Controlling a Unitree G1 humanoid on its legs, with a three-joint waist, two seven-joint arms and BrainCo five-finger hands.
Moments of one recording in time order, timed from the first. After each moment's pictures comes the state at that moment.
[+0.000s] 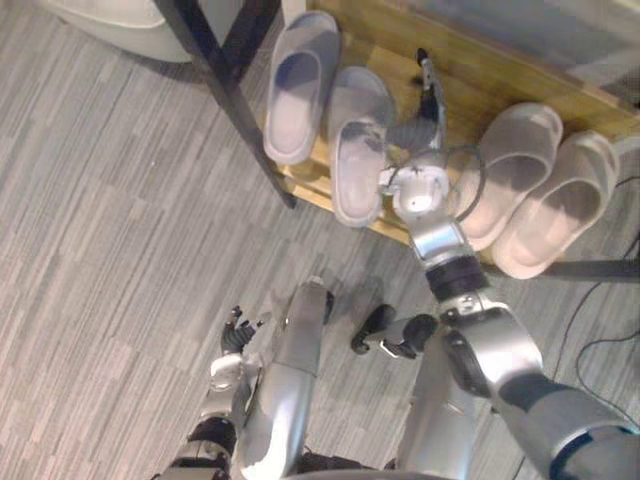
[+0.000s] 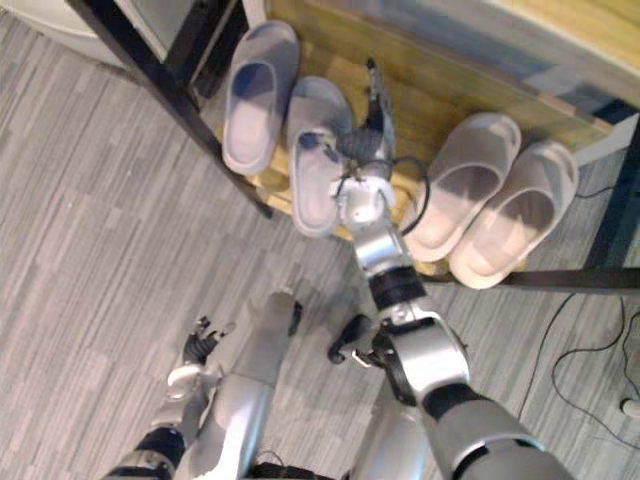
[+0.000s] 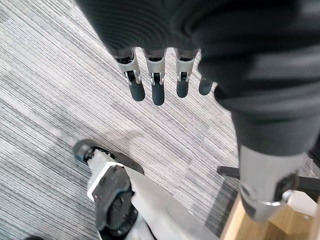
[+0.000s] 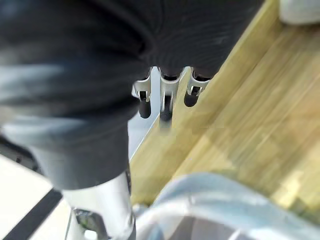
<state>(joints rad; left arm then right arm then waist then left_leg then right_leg) -0.20 0.07 0.06 0.86 -0.24 -0.19 0.20 -0.97 -0.13 0.06 0.59 -0.31 0.01 -0.49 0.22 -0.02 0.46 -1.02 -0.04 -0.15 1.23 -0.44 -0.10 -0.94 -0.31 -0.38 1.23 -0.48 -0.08</state>
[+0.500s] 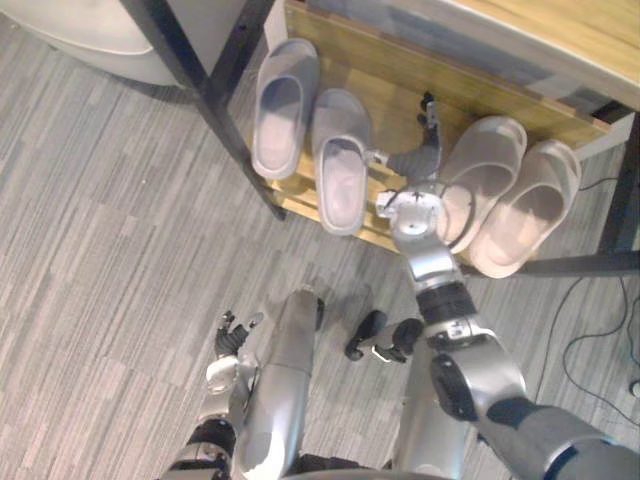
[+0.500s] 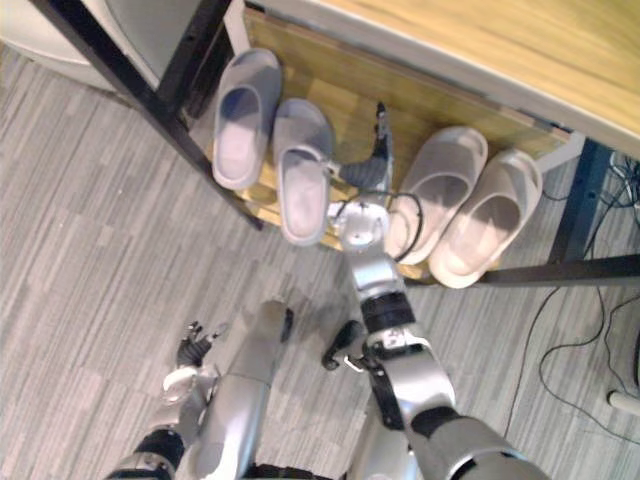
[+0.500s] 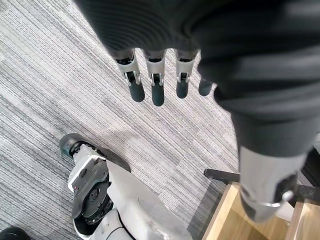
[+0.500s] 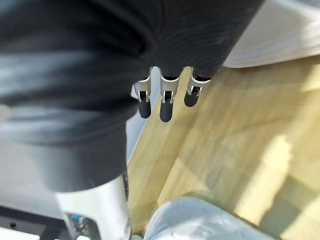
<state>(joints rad) -0.19 0.06 0.11 0.86 -0.28 -0.18 0.21 -0.79 0.00 0.00 0.44 -0.17 0.00 -0.49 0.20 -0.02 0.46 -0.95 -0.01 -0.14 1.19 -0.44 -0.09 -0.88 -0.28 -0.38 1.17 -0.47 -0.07</state>
